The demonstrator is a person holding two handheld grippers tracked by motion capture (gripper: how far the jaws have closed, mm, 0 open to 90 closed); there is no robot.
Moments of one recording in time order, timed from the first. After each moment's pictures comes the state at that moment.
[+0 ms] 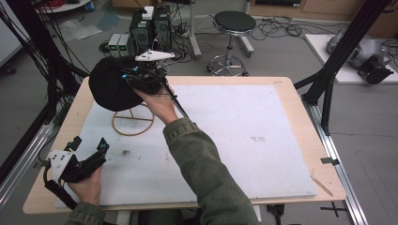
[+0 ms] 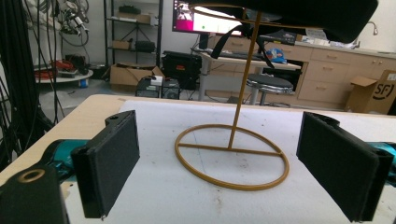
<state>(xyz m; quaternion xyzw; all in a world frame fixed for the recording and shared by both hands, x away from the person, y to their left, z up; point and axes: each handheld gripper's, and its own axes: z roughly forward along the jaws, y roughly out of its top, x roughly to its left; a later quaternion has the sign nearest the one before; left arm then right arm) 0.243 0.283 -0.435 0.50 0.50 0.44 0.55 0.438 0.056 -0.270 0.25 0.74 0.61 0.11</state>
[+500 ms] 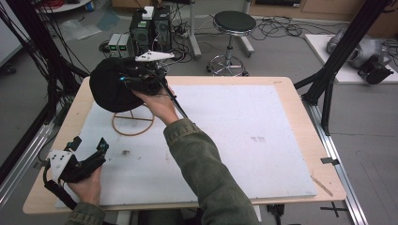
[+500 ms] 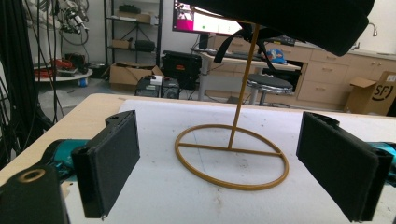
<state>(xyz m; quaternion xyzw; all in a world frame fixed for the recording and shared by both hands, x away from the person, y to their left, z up) 0.243 0.284 -0.435 0.49 0.51 0.44 0.55 0.439 0.057 -0.272 0.25 0.75 0.61 0.11</state>
